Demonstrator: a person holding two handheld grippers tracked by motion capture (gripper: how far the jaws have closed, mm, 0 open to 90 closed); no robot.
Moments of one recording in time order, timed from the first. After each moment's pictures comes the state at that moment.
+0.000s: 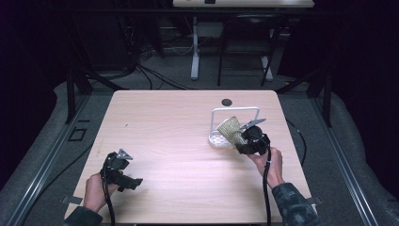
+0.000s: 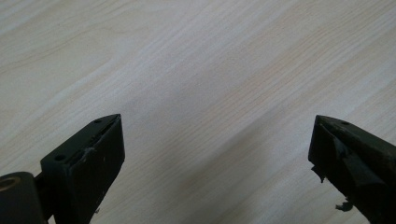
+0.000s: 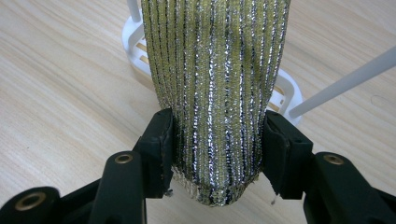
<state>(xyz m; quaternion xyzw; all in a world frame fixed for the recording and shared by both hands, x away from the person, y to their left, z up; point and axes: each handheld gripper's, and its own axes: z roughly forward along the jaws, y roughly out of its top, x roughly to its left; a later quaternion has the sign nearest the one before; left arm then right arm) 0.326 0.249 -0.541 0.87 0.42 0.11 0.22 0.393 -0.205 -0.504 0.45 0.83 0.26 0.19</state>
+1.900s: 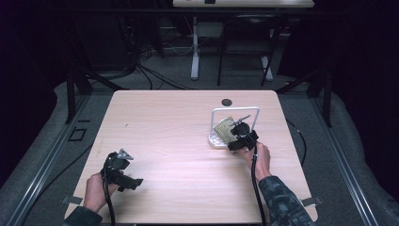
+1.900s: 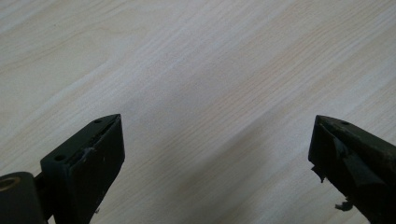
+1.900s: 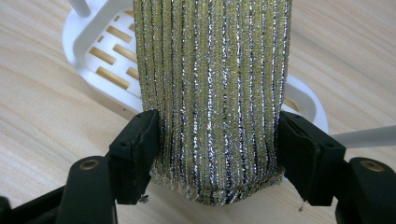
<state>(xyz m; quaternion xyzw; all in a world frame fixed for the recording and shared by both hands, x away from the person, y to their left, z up) 0.327 0.248 -0.542 0.87 0.42 0.11 0.22 0.431 -0.180 -0.535 0.48 0.83 0.20 0.20</state>
